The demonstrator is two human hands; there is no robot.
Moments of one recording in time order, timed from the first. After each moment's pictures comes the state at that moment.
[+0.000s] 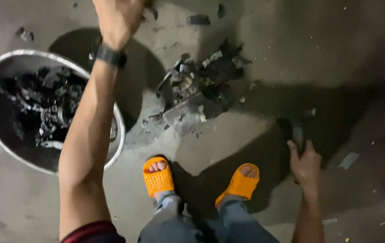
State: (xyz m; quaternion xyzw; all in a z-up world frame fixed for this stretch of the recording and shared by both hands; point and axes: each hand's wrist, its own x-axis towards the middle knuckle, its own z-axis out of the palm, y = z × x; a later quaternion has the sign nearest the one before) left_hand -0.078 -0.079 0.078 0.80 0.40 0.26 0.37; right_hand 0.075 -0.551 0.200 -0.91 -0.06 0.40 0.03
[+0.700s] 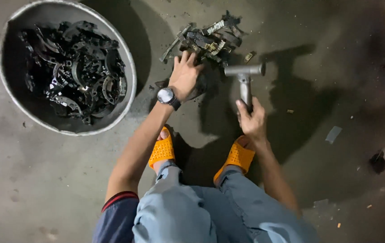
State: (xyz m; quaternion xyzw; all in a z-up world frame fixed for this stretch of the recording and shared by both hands) left_hand -0.146 -0.304 0.128 0.95 0.22 -0.01 0.24; right_hand -0.038 -0.517 0.186 -0.86 -0.19 0.32 0.34
